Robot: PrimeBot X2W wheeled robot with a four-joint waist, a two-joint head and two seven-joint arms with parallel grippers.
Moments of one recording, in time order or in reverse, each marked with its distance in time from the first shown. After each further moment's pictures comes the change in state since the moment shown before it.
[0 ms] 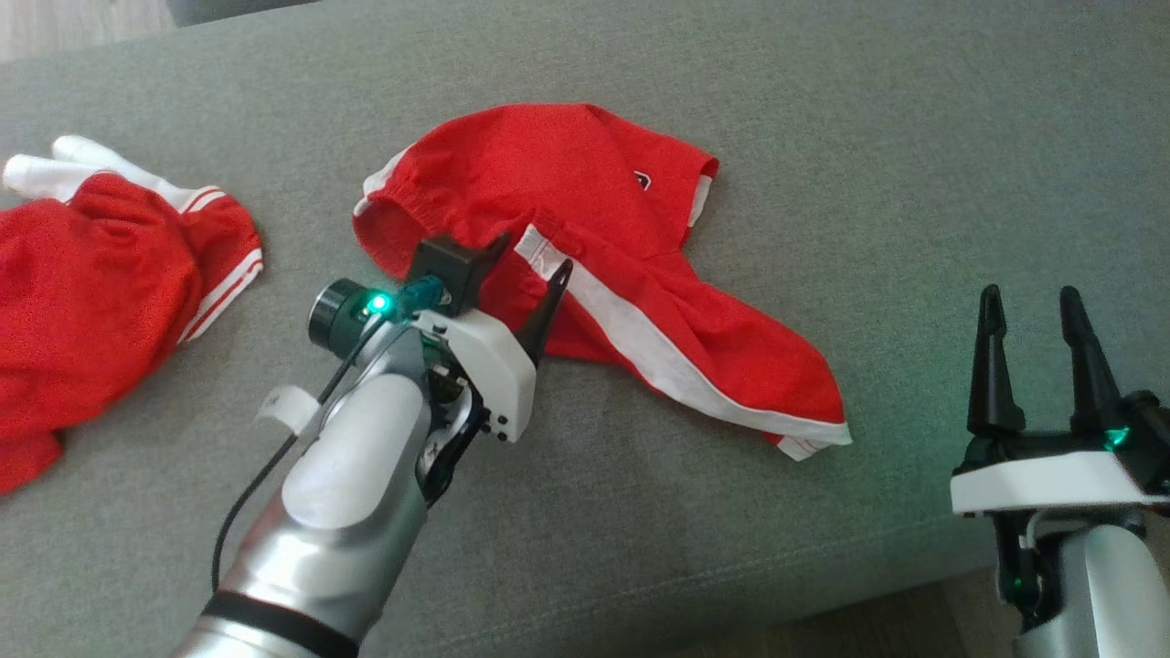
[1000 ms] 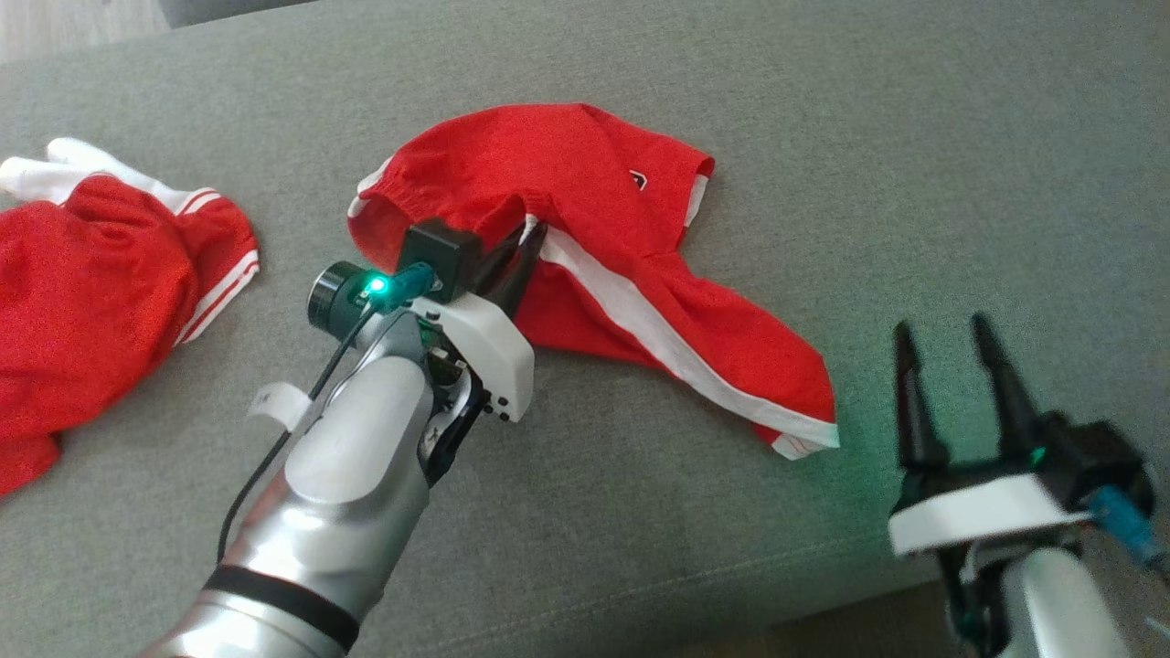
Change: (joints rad) left arm -0.073 -0.001 -0.057 0.096 -0.068 0.013 -0.108; right arm 0.025 0.000 0.109 0.004 -0.022 0.000 0.013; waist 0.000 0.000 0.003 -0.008
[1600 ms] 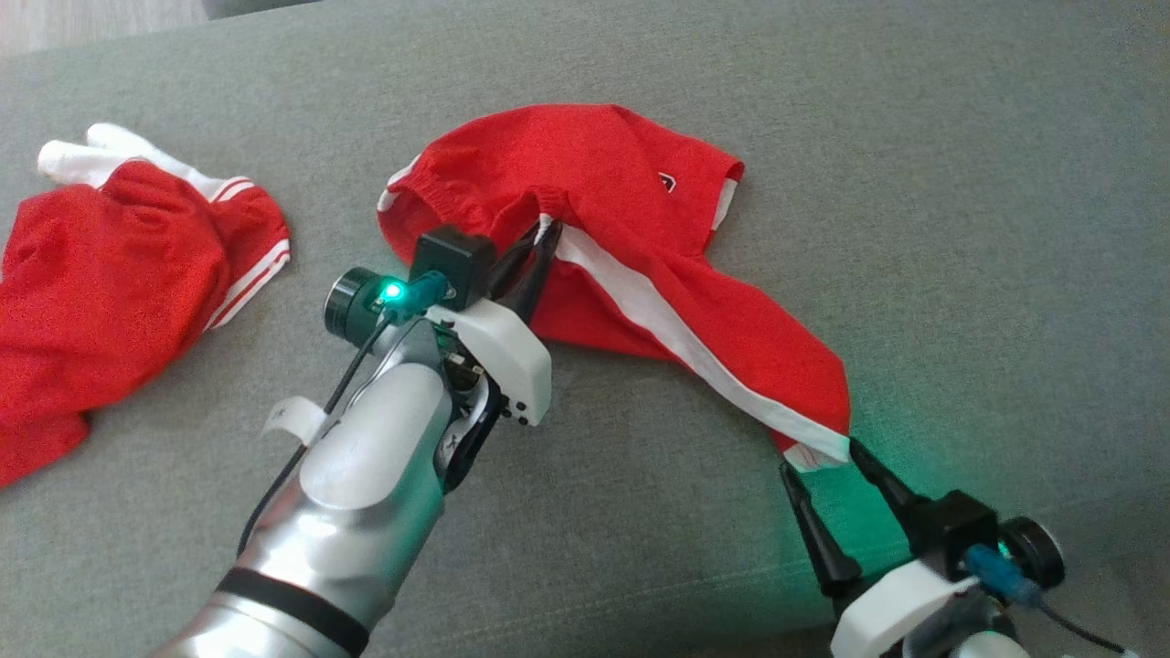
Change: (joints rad) left arm 0.005 -0.001 -0.055 -0.031 -0.058 0.054 -0.035; right arm 0.140 -0.092 0.237 -0.009 -0.004 0.000 0.166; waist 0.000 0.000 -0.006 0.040
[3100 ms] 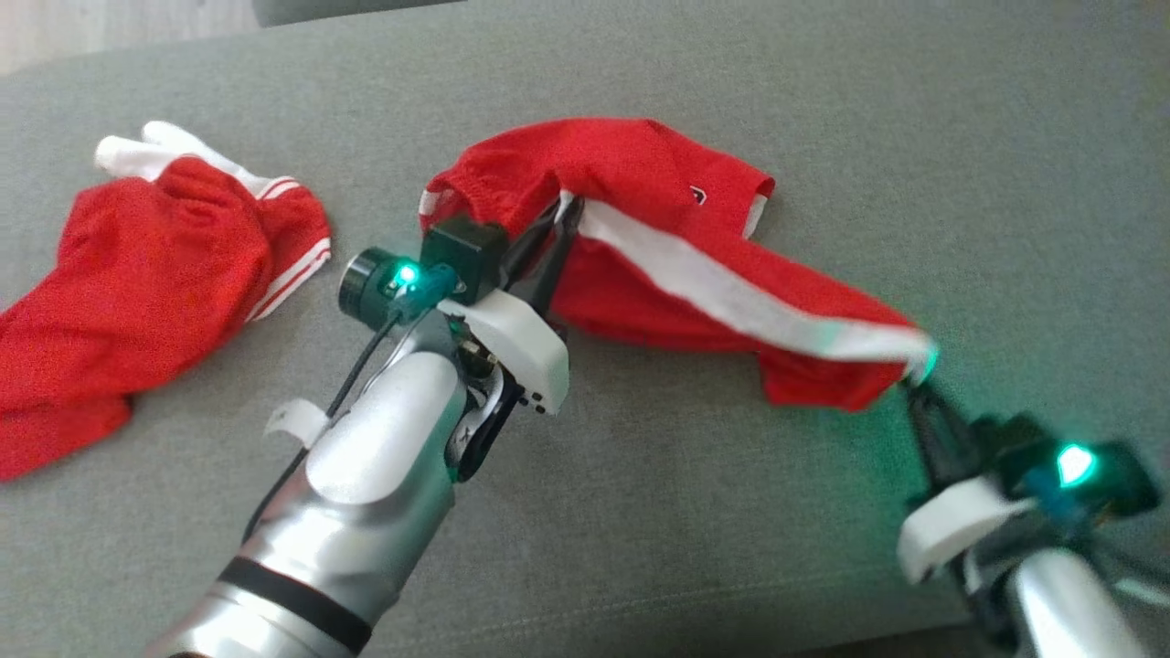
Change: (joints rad) left arm -0.017 0.015 -0.061 -0.062 -0.051 0.031 -0.043; right arm -0.118 0.000 -0.153 0.064 -0.208 0.000 -0.002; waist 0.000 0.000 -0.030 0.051
